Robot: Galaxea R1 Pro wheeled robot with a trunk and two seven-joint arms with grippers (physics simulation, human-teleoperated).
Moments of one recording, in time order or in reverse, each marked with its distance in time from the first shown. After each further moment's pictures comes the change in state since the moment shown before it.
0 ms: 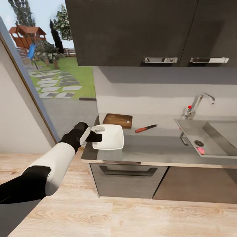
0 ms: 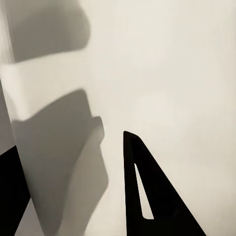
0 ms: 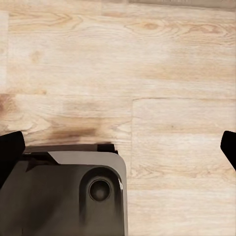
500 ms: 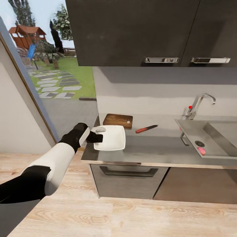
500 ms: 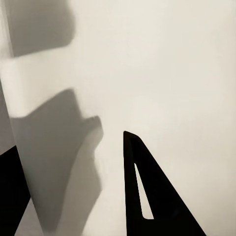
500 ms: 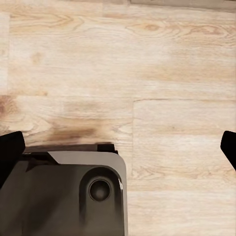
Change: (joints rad) left arm 0.000 0.006 0.000 0.013 0.004 0.005 -0.073; right arm 0.000 0.000 0.000 0.000 0.000 0.000 0.000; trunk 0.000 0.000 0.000
